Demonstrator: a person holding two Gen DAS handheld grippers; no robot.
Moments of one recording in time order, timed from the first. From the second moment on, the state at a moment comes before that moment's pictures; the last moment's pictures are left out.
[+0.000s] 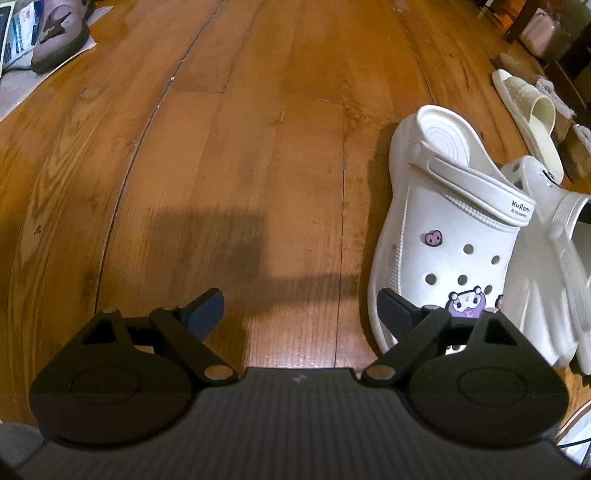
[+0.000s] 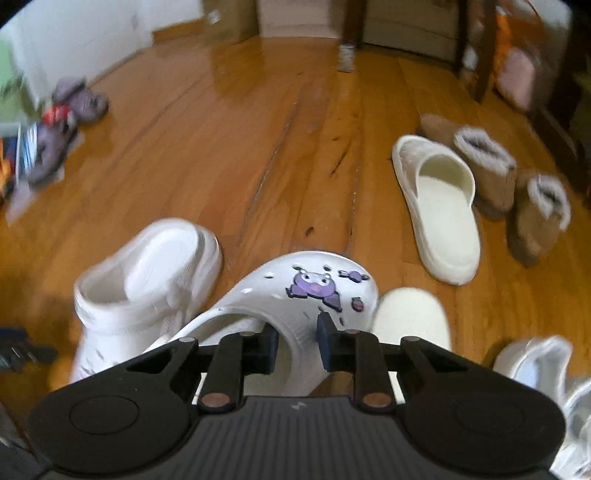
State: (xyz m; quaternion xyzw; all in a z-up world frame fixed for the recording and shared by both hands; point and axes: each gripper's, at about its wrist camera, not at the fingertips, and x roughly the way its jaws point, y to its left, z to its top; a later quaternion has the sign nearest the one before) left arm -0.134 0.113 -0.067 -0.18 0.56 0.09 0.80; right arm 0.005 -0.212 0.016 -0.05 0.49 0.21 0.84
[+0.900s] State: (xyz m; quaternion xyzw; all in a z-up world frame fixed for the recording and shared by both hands) left arm -0.133 0.120 -0.087 -0.22 0.57 0.09 0.79; right arm -0.007 -0.282 0.022 0.35 0.56 0.20 0.73
